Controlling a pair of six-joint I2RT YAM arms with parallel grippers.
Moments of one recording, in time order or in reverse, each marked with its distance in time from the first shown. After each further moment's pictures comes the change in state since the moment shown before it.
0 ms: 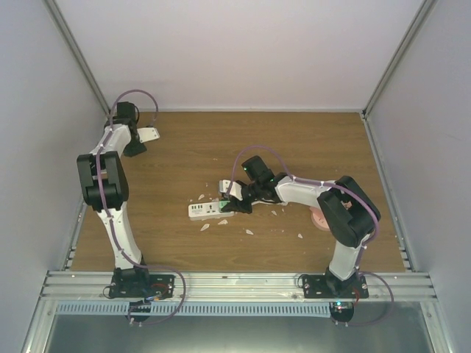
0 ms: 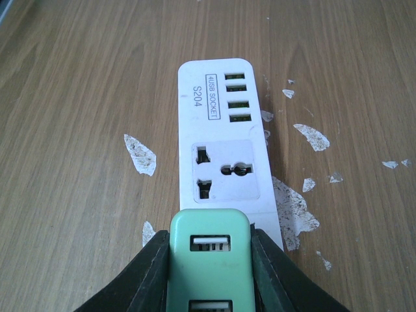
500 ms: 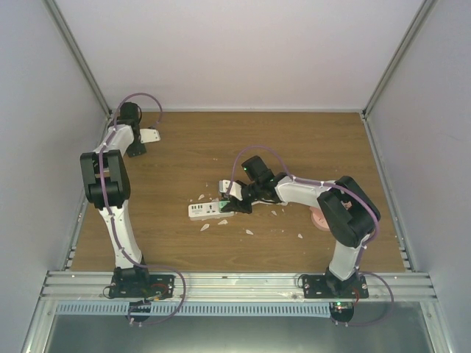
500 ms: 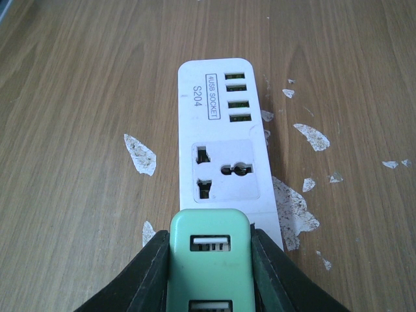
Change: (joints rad) left arm -0.016 0.051 0.008 0.069 -0.093 0.133; right arm 0.000 0.000 0.002 -0.002 0.001 0.000
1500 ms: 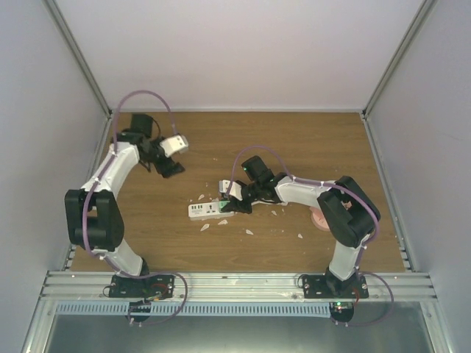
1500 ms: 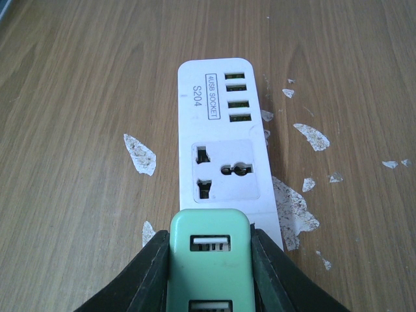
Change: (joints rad) left arm -0.145 -0.507 -0.339 -0.230 0.669 -0.386; right arm 0.001 0.000 0.000 0.000 0.003 0.000
